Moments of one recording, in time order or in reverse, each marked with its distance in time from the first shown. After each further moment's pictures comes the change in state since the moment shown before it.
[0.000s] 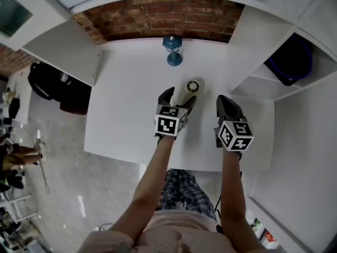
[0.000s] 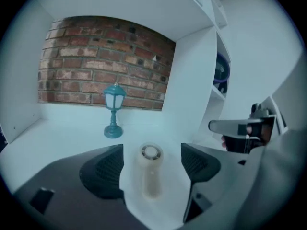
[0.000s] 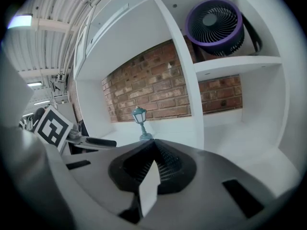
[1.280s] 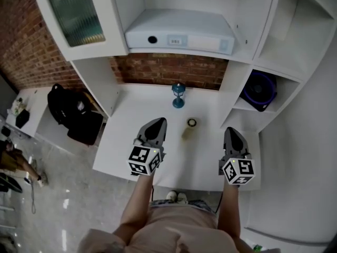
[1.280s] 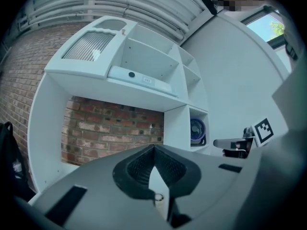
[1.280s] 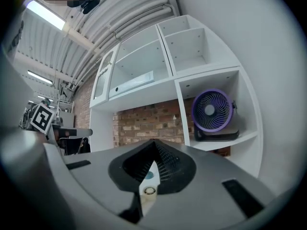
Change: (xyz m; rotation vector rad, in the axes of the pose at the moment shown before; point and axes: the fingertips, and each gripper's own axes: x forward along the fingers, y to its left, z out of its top) left arm -0.254 -0.019 0.133 0.136 -0.559 0.015; right arm -0.165 0.062 0.119 -0.130 -0.392 -0.035
